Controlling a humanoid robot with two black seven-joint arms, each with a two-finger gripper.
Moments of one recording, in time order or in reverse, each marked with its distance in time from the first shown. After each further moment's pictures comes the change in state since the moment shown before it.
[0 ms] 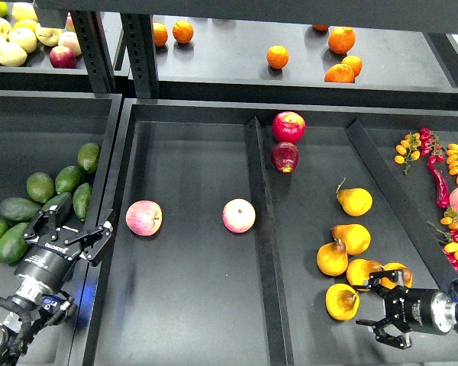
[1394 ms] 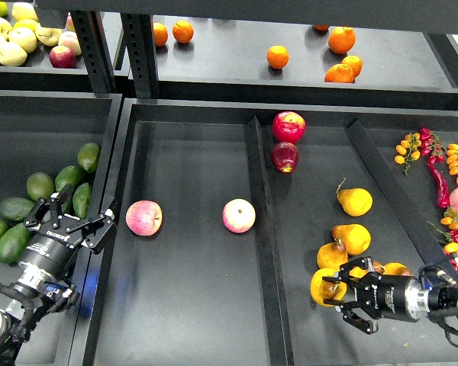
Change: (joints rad) left arm -0.046 0.000 -0.004 0.015 0.000 0.000 0.000; right arm -0.014 0.202 -0.023 -0.139 0.015 -0.026 0.000
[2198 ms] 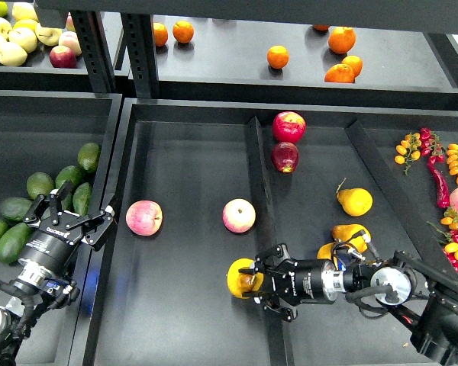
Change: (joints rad) left arm -0.019 0.000 -0.005 -0.012 0.000 0.000 0.000; right arm 0.181 0.227 -0.122 0.089 0.014 -0.070 0.000
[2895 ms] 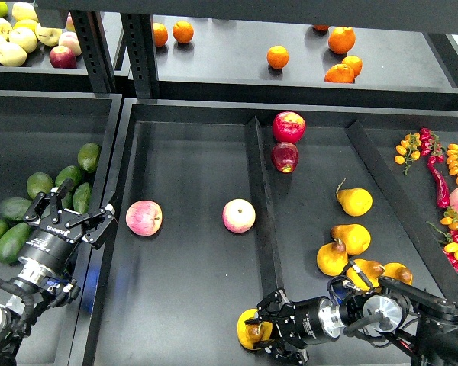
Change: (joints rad) left arm 0.000 0.000 0.000 -0.004 -0.001 0.000 0.000; right arm 0.002 0.039 -0.266 -0.109 -0.011 0.003 0.000
